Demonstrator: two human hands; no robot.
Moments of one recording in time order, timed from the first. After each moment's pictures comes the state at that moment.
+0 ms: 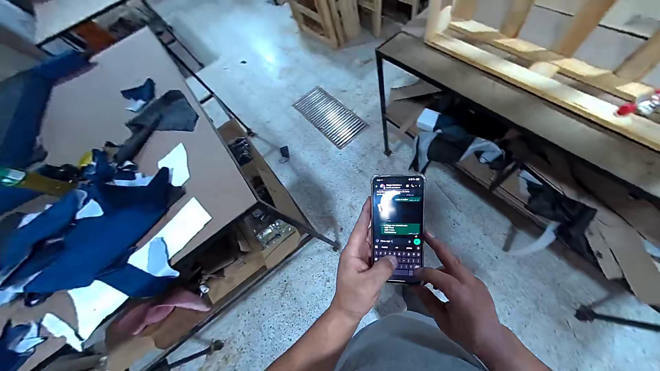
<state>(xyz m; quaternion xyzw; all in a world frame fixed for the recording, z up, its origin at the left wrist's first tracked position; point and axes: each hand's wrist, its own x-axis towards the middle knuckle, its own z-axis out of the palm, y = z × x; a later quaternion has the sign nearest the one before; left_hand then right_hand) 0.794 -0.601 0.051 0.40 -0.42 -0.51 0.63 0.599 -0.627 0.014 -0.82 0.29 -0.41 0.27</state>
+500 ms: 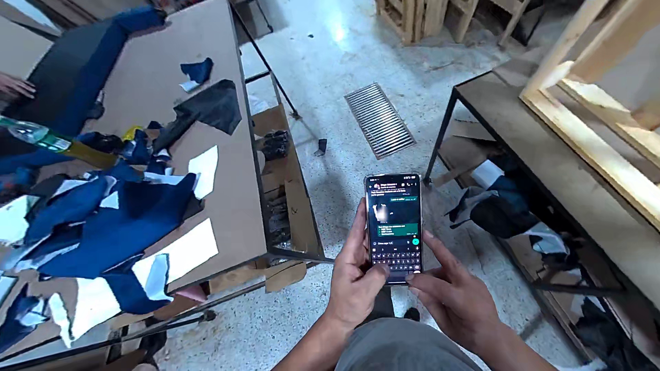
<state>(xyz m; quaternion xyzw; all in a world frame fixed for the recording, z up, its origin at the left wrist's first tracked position) 0.929 -0.846 0.062 0.46 -0.37 -0.40 0.70 0.747 -0.945 0.028 -0.87 0.12 -0.35 0.33</state>
